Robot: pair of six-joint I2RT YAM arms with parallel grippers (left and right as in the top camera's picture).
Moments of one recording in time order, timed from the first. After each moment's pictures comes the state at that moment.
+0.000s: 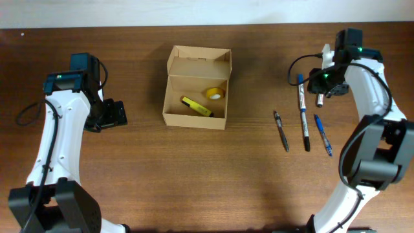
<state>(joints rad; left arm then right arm) 0.10 1.68 1.47 -1.29 -0.16 -0.18 -0.19 2.07 1.70 -0.97 -0.05 -0.08</state>
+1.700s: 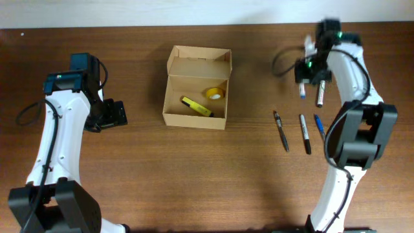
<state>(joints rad) 0.10 1.68 1.47 -1.29 -0.16 -0.18 -0.08 2.26 2.11 -1.19 -0.08 -0.05</state>
